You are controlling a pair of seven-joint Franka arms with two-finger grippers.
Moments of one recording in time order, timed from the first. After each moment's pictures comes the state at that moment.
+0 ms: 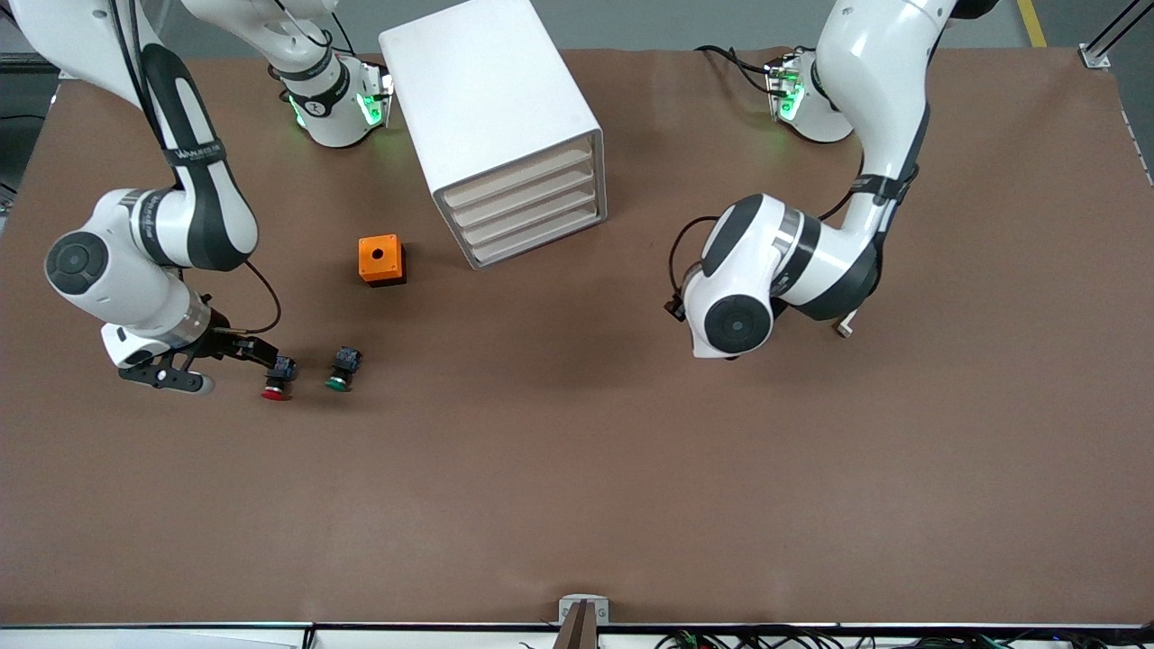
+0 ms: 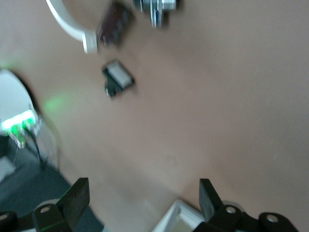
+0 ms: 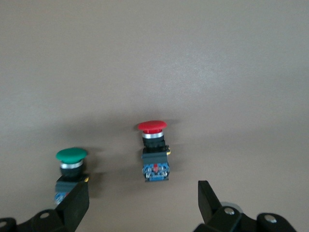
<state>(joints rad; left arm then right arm) -0.51 0.62 -0.04 -1.45 -0.28 1.49 -1.36 0.07 0.30 -0.13 -2.11 0.03 2.44 0.12</state>
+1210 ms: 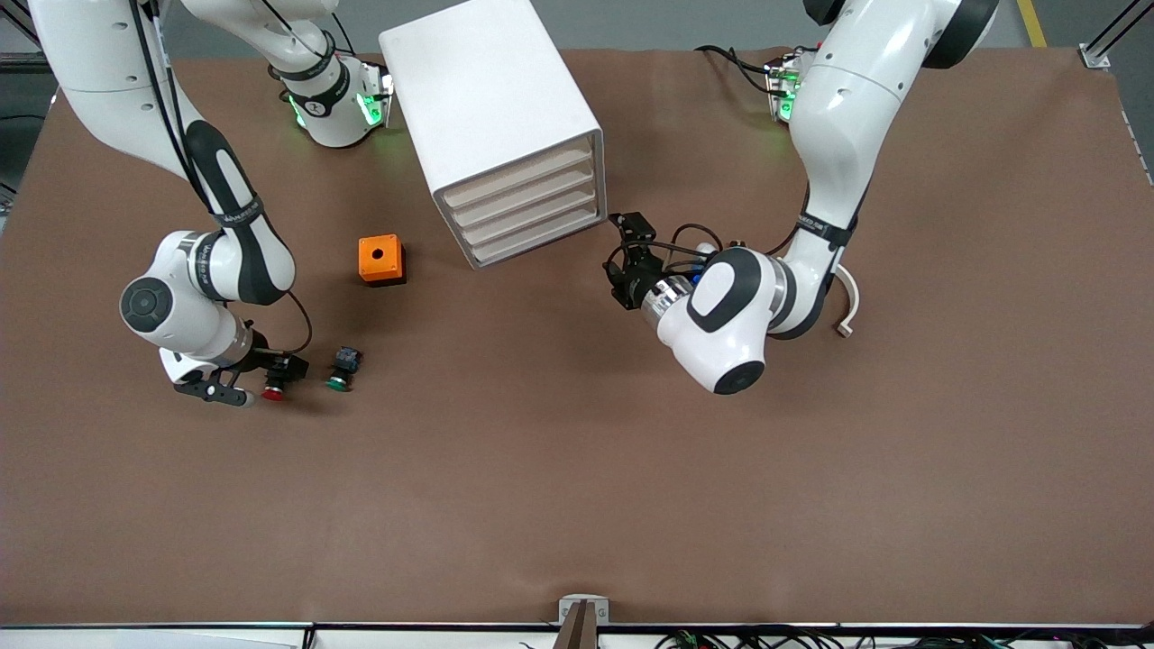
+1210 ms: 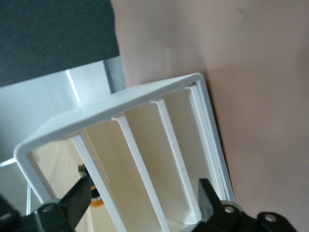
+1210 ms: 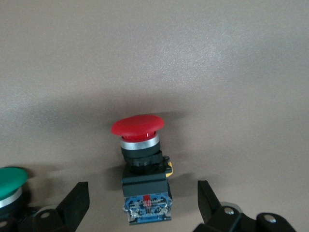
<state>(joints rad) -0.50 0.79 -0.04 -1.38 -0.91 1.42 -2.07 0.07 0.48 -0.12 -2.11 0.07 2.56 0.12</state>
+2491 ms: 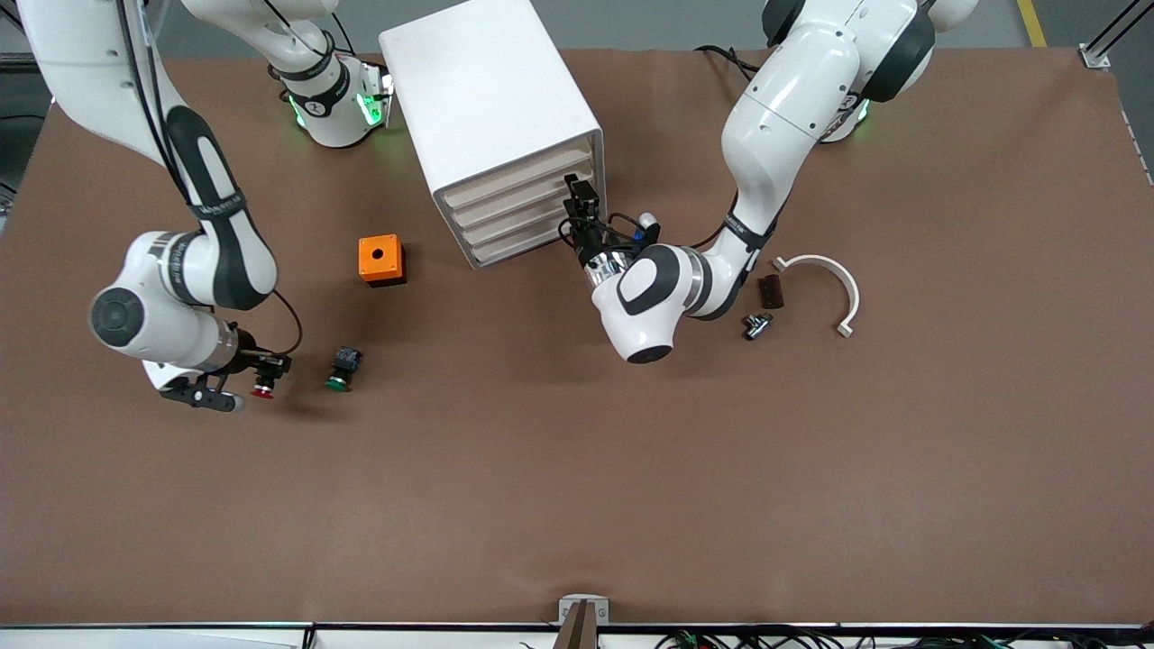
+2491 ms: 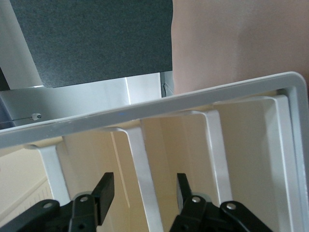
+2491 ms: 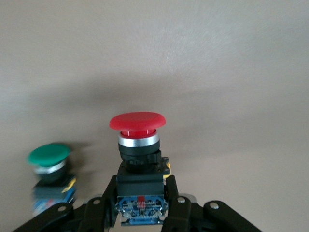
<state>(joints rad) -0.61 0.92 -0.10 -1.37 -1.00 1.34 -2.18 0.07 0.39 -0.13 -1.97 0.08 2.24 0.12</state>
